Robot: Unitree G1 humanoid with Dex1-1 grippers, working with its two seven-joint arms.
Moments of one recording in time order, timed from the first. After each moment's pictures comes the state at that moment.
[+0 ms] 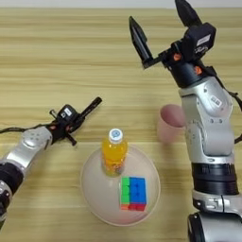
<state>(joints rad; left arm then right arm) -0.55 0.09 -0.21 1.00 0.11 -0.21 -0.38 -0.40 -0.29 -0.13 -0.16 0.38 -0.13 0.46</state>
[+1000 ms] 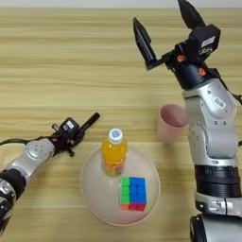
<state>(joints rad) -0.57 0.05 -0.21 1.18 0.19 -0.32 -0.30 -0.39 -0.30 -0.15 -0.16 0.41 -0.12 0.47</state>
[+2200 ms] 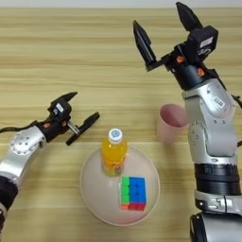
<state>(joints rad) -0.34 0.10 -0.14 0.52 -0.02 -0.33 -0.57 -0.40 -0.30 -0.15 -0.12 0.41 -0.12 0.49</state>
